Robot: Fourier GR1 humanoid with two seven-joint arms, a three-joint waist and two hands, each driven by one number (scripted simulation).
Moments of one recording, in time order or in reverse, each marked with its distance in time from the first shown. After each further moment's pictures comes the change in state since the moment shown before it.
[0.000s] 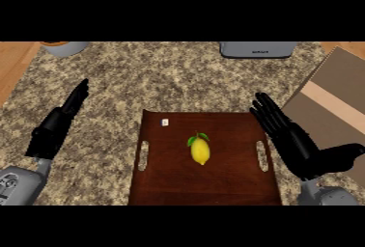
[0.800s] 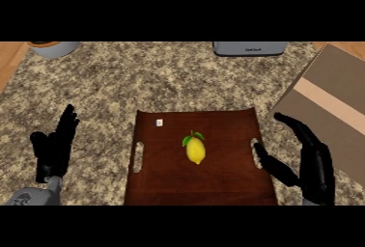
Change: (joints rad) left arm 0.146 -0.170 0.116 0.100 0.096 0.188 0.041; right arm 0.136 -0.059 0.098 -0.094 0.965 -0.675 0.105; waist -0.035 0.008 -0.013
